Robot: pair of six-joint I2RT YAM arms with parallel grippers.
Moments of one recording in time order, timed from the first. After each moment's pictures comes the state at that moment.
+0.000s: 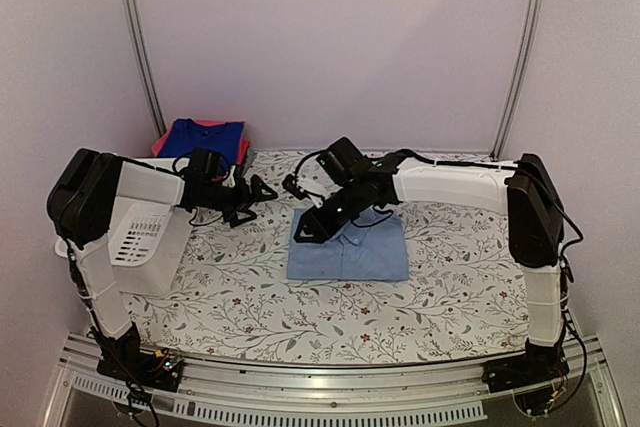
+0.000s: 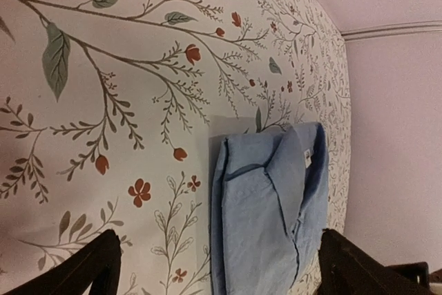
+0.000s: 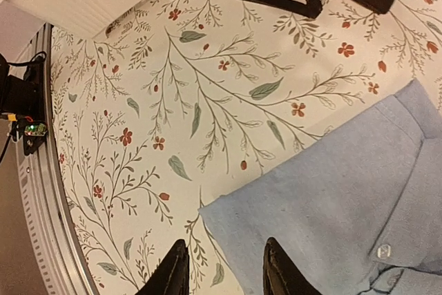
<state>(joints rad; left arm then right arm) -0.30 1.91 1.08 0.08 0.57 -0.74 0.88 2.10 1.72 -0.52 -0.37 0.04</state>
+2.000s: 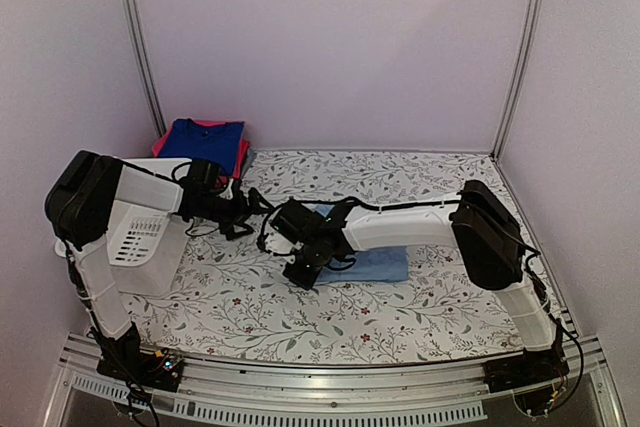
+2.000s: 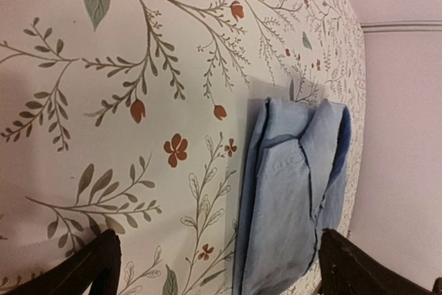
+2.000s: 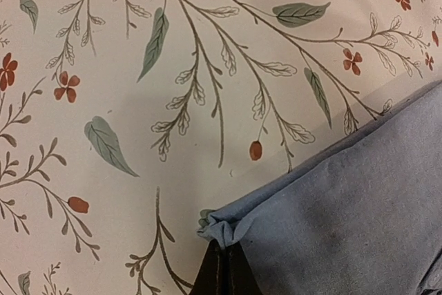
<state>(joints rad) -0.30 1.90 1.00 0.04 0.56 -0.74 1.10 2.33 1.81 -0.58 0.07 -0.11</state>
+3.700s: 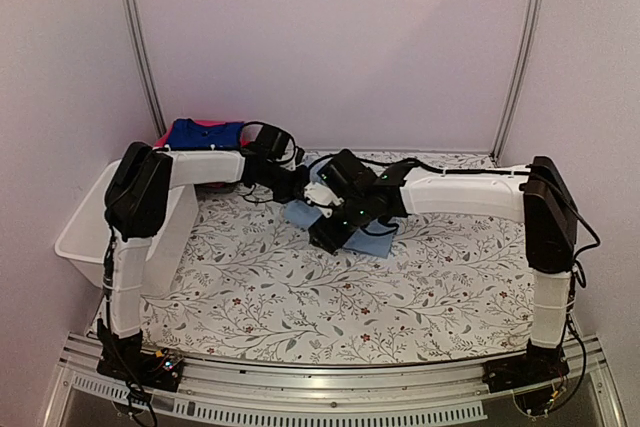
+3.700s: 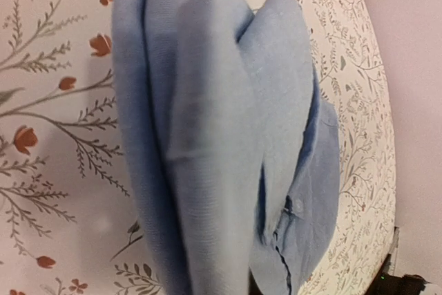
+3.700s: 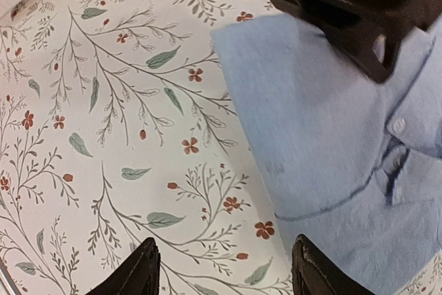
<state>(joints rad) -0.55 2.22 1.63 -0.23 0.38 -0.65 0.96 2.05 1.63 -0.50 0.05 -0.04</state>
